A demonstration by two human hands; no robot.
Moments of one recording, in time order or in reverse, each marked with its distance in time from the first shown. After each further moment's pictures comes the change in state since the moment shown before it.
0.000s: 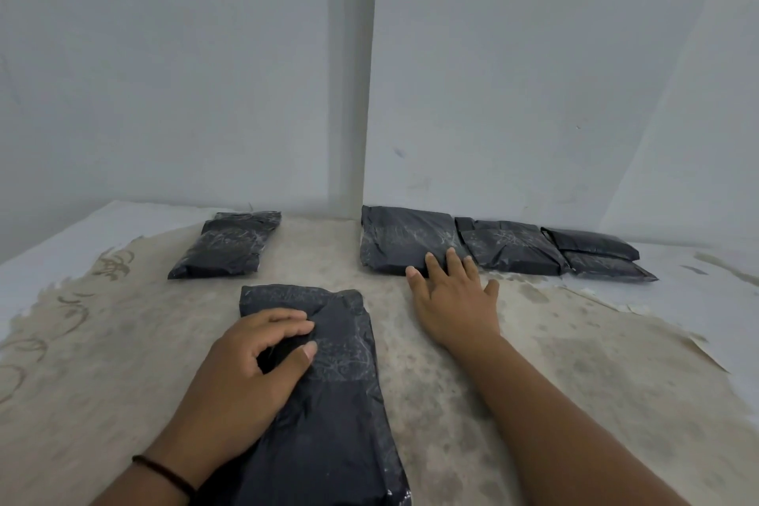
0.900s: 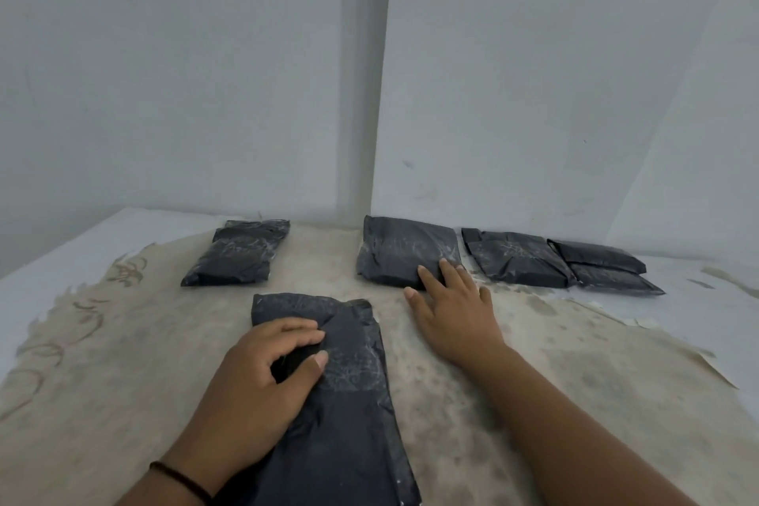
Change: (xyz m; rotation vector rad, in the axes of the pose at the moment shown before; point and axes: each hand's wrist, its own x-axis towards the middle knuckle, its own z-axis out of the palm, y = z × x) left_hand -0.002 0.003 -0.002 0.006 -0.007 -0.024; right_hand -0.002 -0.002 0.000 -0.023 -0.034 -0.125
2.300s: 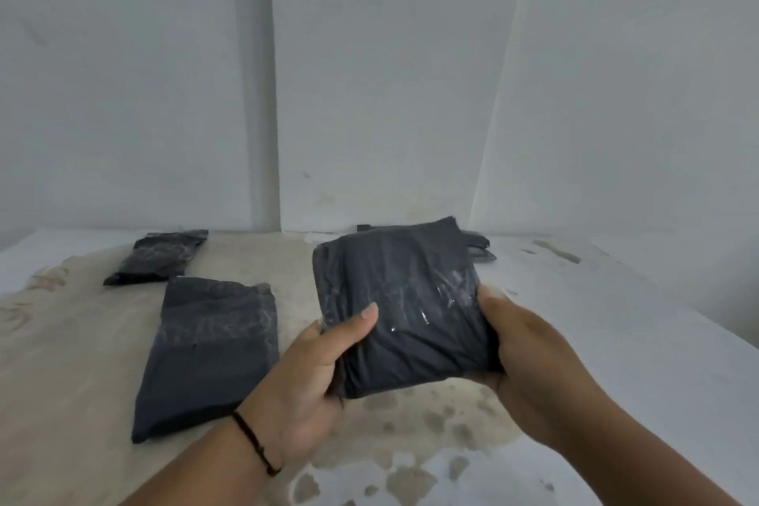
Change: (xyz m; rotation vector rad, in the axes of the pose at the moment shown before) left_hand -0.085 0.180 0.066 -1.159 -0.529 -0.461; right_hand -0.244 0.063 -0.150 1.368 0.130 0.339
